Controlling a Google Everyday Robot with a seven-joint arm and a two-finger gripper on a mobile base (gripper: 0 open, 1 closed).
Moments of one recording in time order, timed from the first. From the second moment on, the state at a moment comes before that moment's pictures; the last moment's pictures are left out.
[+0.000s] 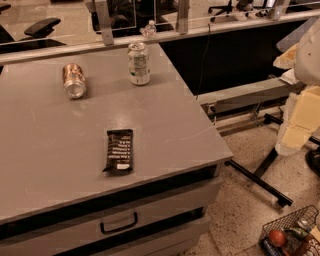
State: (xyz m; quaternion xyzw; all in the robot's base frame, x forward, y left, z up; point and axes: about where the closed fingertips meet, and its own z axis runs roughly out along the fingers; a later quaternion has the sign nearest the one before) arm 0.438 -0.217 0.977 -0.60 0.78 -0.04 0.16
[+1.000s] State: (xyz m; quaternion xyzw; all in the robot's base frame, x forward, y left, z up) arm 0.446 -0.205 0.980 -0.59 0.78 -0.01 0.20
